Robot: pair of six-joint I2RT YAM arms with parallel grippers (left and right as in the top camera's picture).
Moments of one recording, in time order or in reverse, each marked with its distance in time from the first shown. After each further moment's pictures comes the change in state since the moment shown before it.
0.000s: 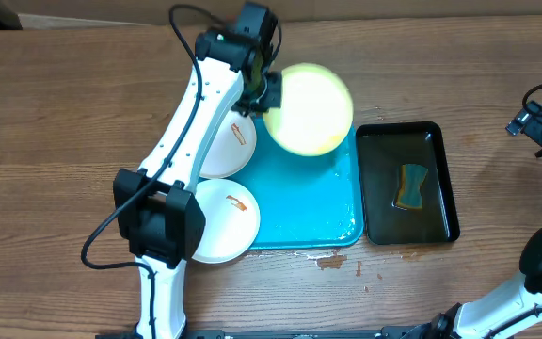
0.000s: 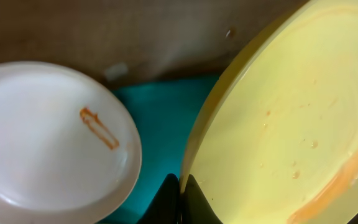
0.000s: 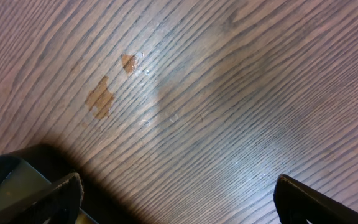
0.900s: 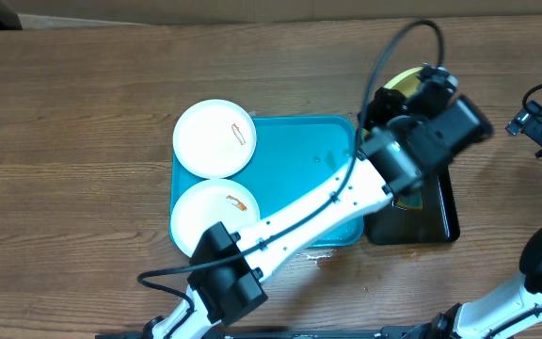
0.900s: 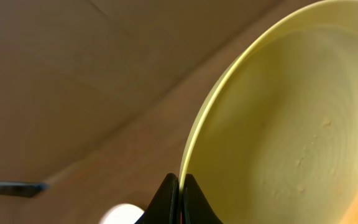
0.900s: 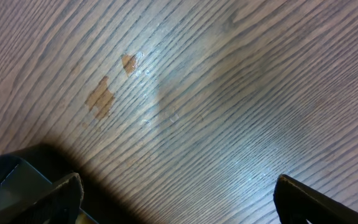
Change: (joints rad) left arm -0.647 0.001 0.058 0.362 -0.998 0.269; right arm 0.000 0.000 0.000 0.000 0.000 0.001
